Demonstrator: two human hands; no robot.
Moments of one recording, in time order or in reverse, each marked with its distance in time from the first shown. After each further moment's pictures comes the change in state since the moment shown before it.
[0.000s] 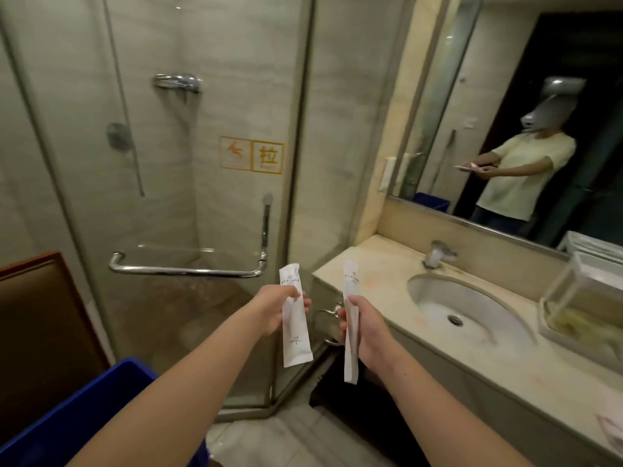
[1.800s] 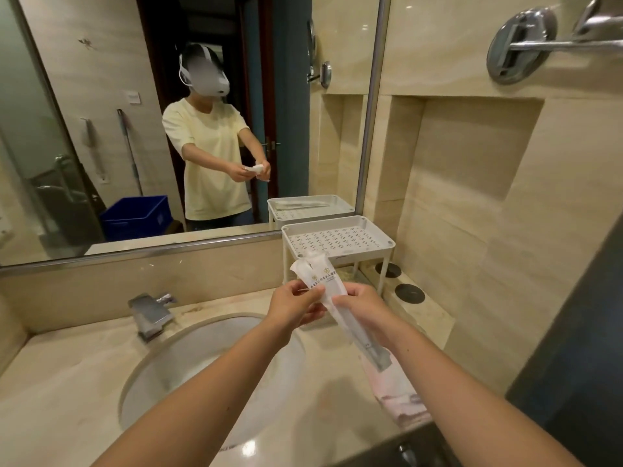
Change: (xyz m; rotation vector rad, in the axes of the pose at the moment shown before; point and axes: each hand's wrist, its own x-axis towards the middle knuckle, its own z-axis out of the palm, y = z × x) left_hand 0.231 -0.086 0.645 0.376 -0.940 0.040; right_hand 0.126 -0.206 -0.505 -0.287 0.779 -0.220
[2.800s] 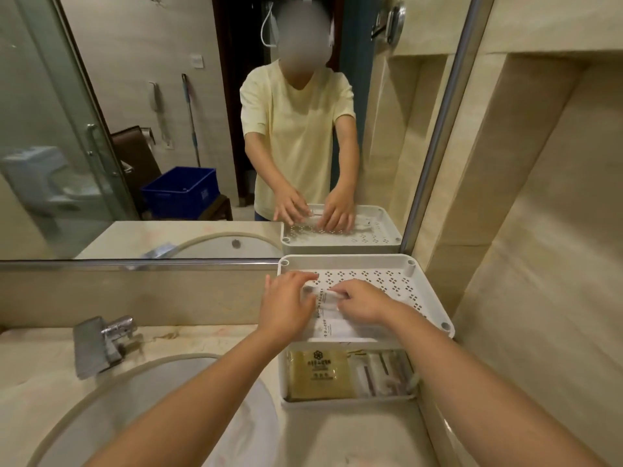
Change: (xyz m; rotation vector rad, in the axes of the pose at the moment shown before) left_hand 0.273 0.003 0.015 1.114 0.439 0.370; right_hand 0.347 0.008 -0.065 -0.842 -0.412 -0.233
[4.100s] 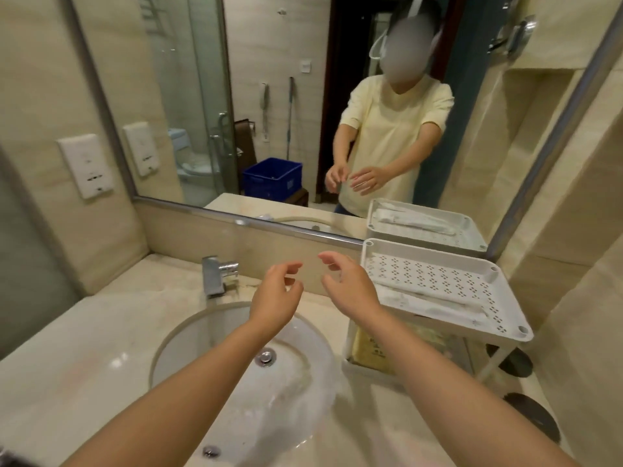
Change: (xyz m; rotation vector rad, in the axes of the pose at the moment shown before) left_hand -0.123 -0.077 -0.097 -0.315 0.240 -0.342; right_hand -0.041 -0.140 0.095 0.327 0.260 -0.357
